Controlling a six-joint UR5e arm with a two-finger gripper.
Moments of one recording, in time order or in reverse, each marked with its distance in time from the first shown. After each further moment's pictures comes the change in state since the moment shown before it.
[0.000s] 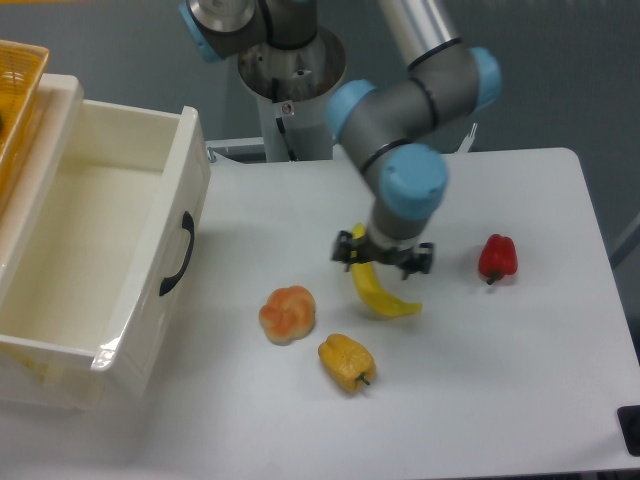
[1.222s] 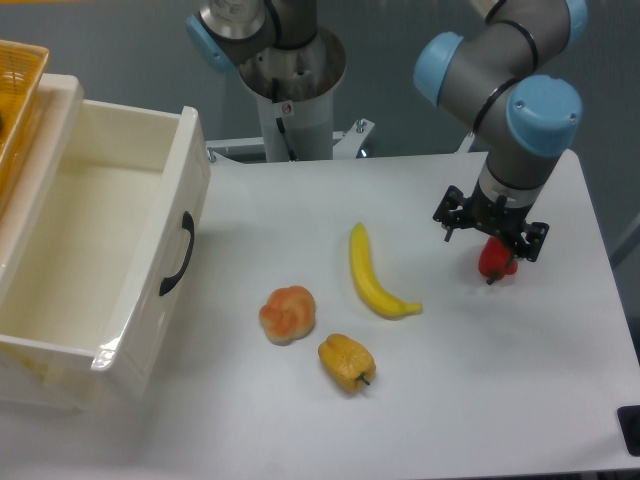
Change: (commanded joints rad) arm 0.331 -0.006 0.186 -0.038 0.032 0.653
